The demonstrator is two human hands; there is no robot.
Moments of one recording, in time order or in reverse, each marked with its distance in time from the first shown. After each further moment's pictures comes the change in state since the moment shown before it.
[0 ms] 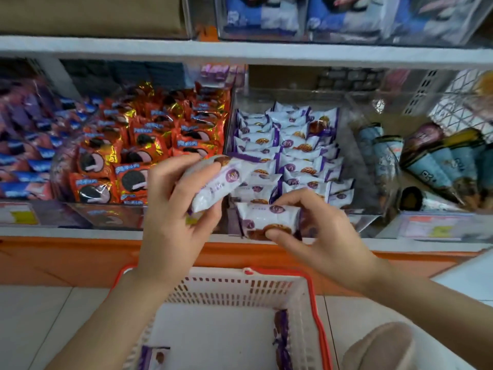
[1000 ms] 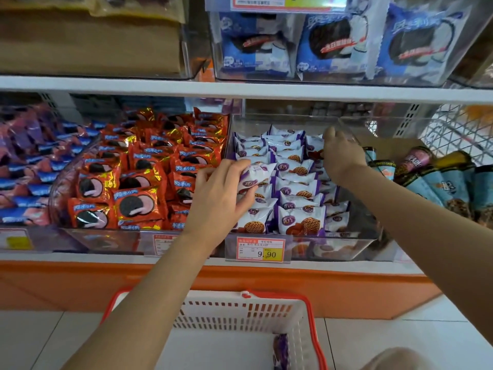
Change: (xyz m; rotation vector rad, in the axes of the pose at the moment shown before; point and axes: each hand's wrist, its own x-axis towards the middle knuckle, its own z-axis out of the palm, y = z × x) left_hand 0.035 -0.037 0.081 0.277 -0.156 0.011; right_hand 0.147 0.100 -0.062 -0.951 0.001 0.488
